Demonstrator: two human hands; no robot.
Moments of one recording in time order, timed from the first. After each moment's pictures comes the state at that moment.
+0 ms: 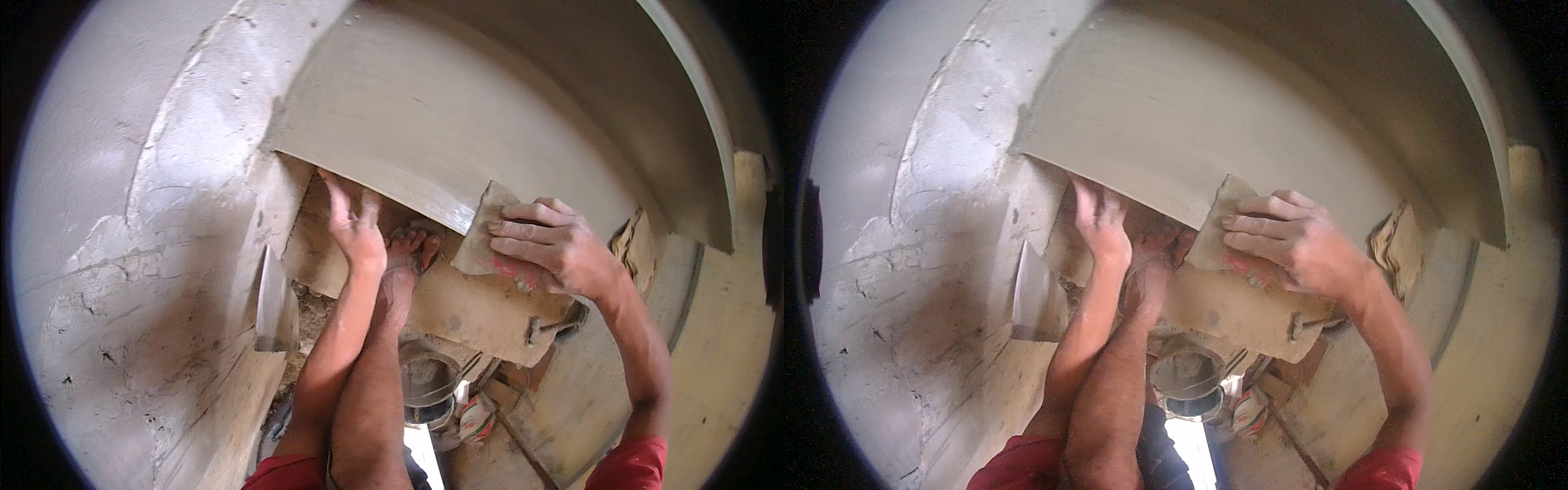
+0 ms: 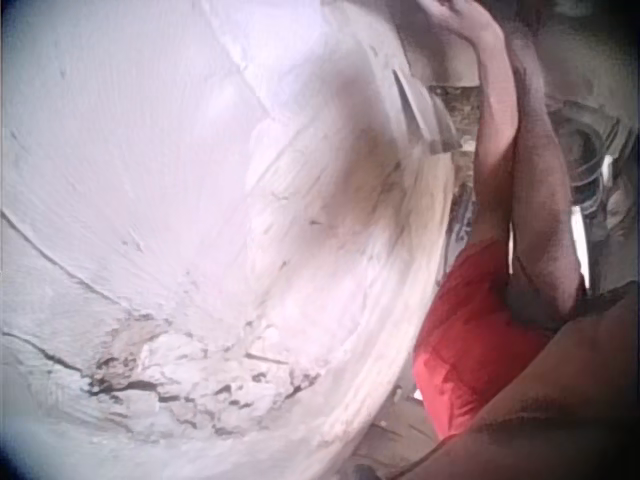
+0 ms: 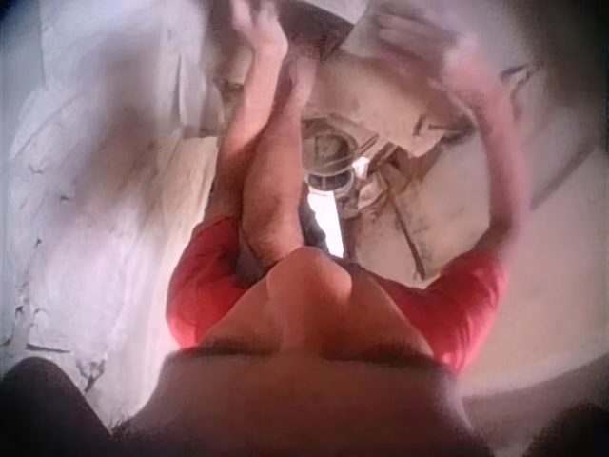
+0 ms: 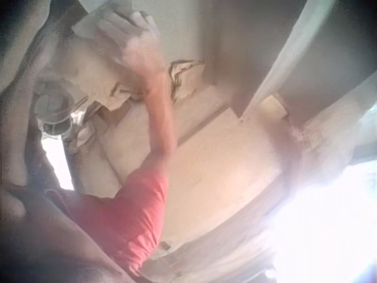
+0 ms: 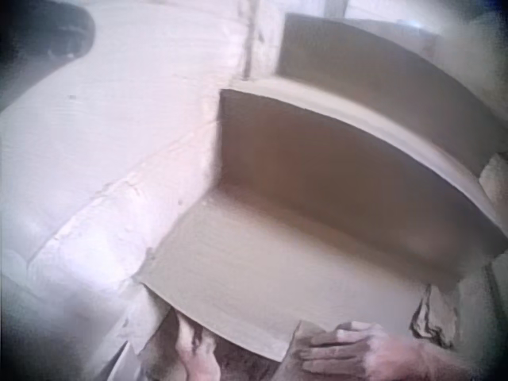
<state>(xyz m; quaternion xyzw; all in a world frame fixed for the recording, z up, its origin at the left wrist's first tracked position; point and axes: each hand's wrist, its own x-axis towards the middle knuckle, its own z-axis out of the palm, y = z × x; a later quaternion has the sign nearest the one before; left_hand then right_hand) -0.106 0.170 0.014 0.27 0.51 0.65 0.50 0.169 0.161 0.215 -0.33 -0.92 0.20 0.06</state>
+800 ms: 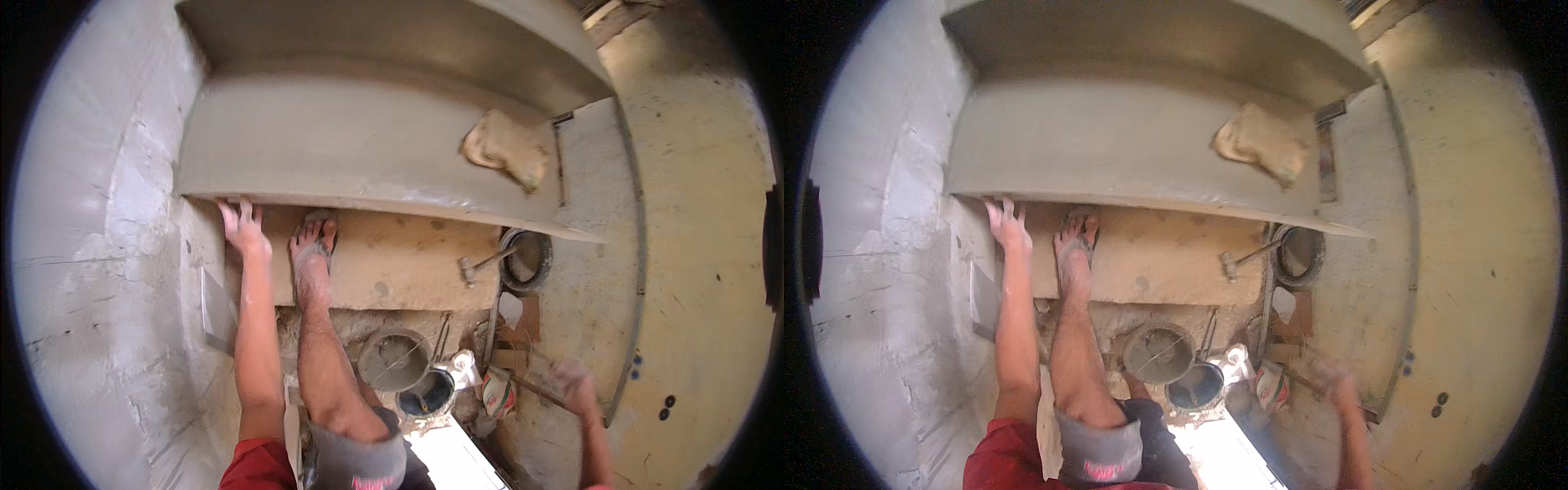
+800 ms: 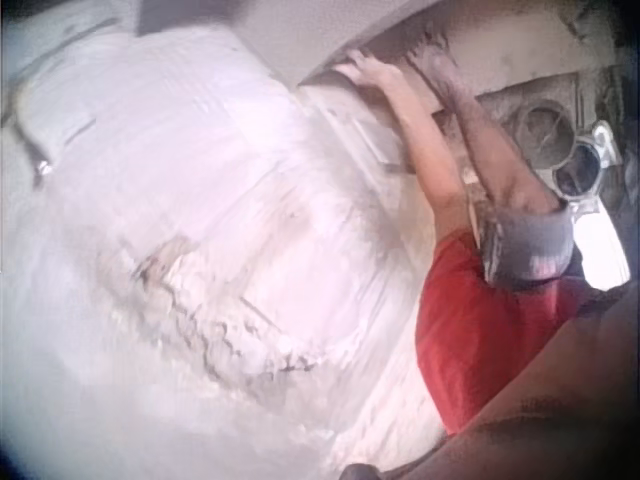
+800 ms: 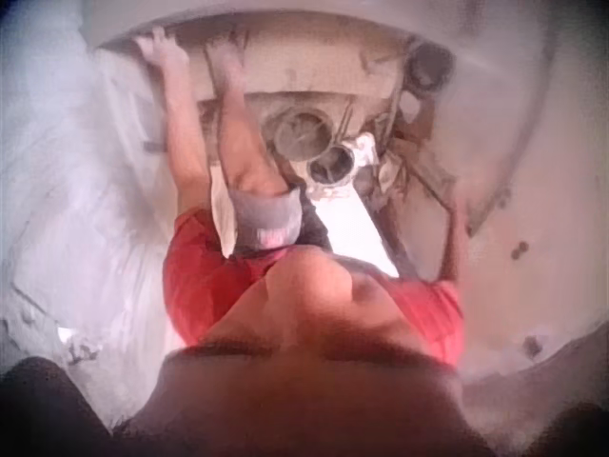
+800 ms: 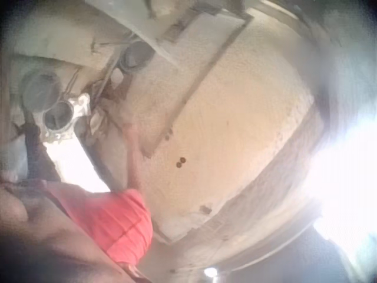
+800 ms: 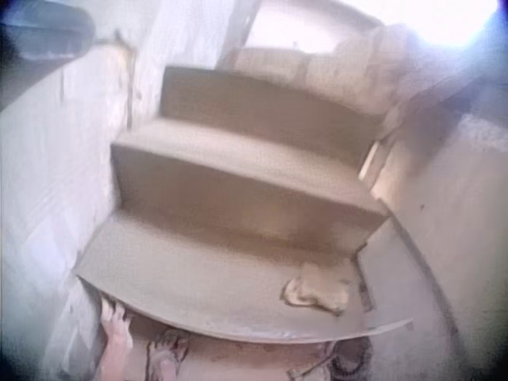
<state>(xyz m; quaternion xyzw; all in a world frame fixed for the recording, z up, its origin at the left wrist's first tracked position) -0.118 0.170 0.032 0.24 0.52 0.60 0.55 0.321 -0.534 0.213 -0.88 -0.33 0.32 0.13</state>
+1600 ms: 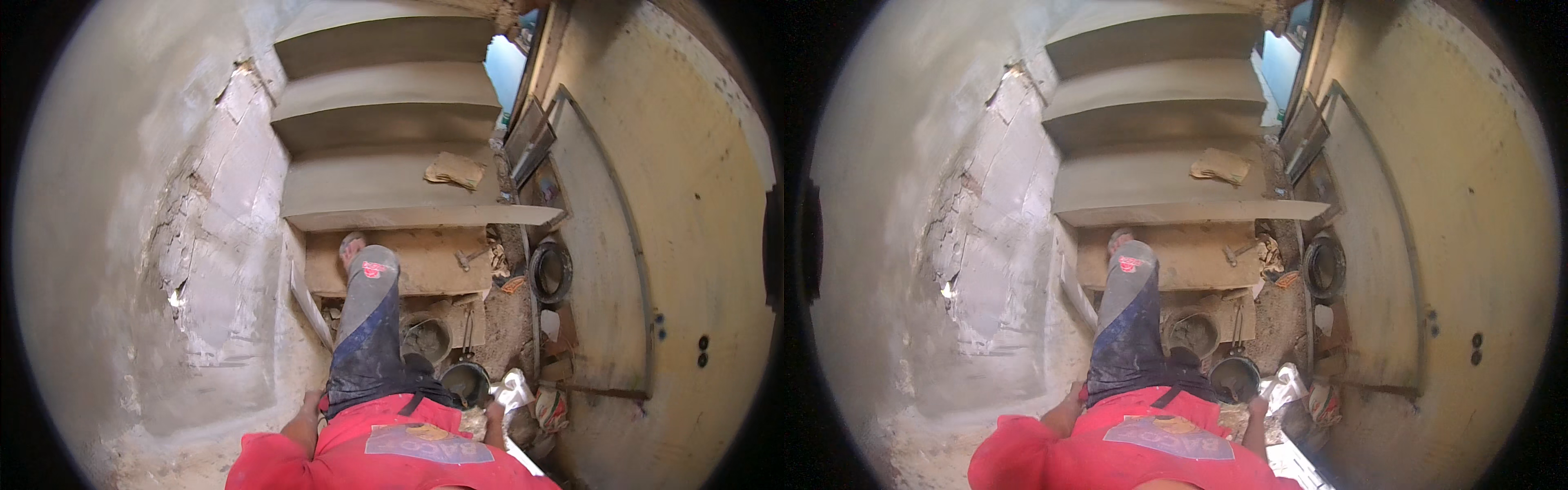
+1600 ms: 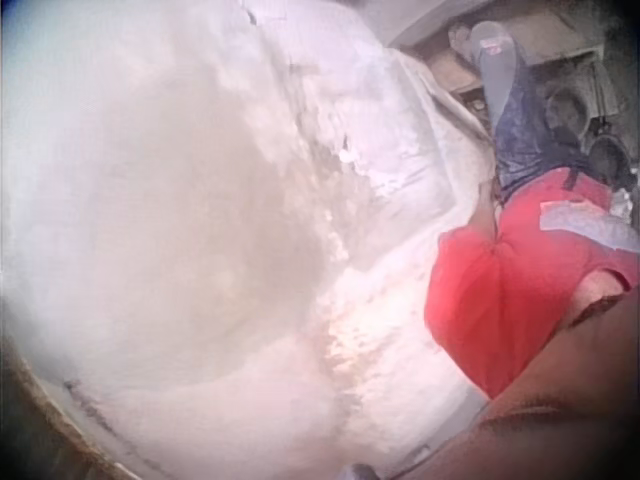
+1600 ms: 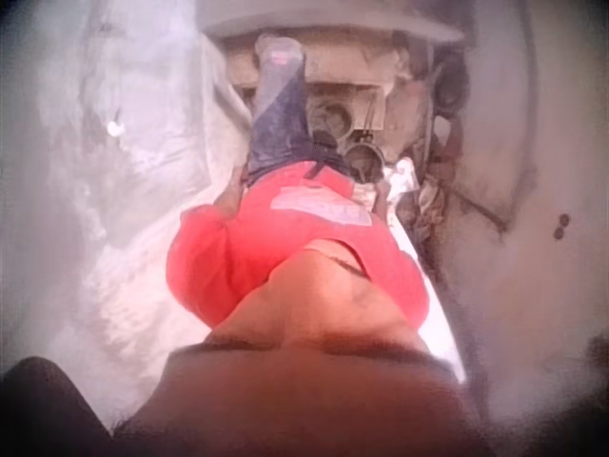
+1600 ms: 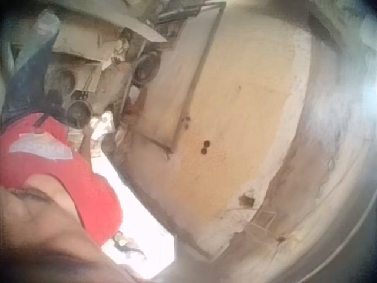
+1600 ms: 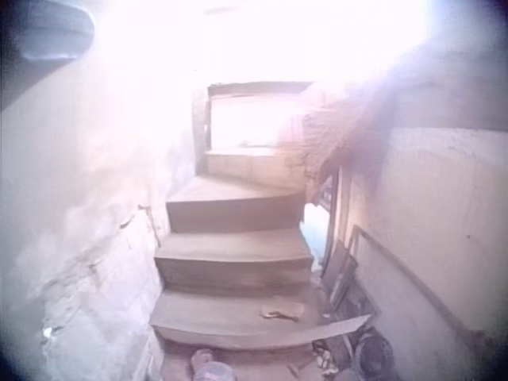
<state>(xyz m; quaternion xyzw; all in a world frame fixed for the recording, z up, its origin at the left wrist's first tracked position) -0.466 -0.319 0.047 0.35 0.78 0.06 0.52 0.018 -0.729 -0.012 -0.91 0.08 0.31 0.29</state>
